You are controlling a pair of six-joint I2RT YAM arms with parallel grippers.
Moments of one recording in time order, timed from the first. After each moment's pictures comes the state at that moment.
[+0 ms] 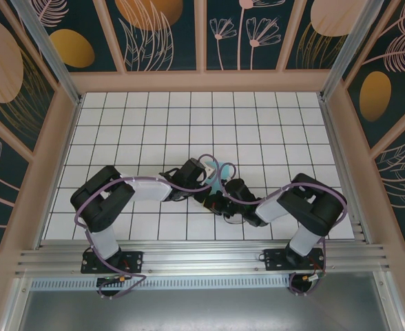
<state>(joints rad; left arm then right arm) -0.84 1.80 0.85 0.03 0.16 -0.26 0.87 1.67 0.37 0.69 -0.32 1.27</state>
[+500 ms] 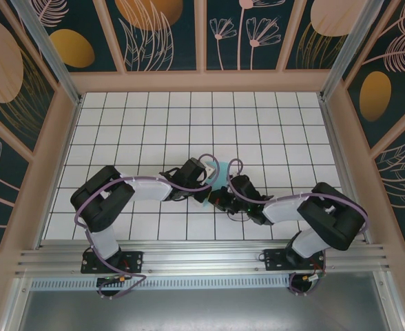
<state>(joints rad) -0.84 1.80 0.86 0.01 0.16 -0.26 0.83 1.48 0.37 0.50 -0.25 1.24</state>
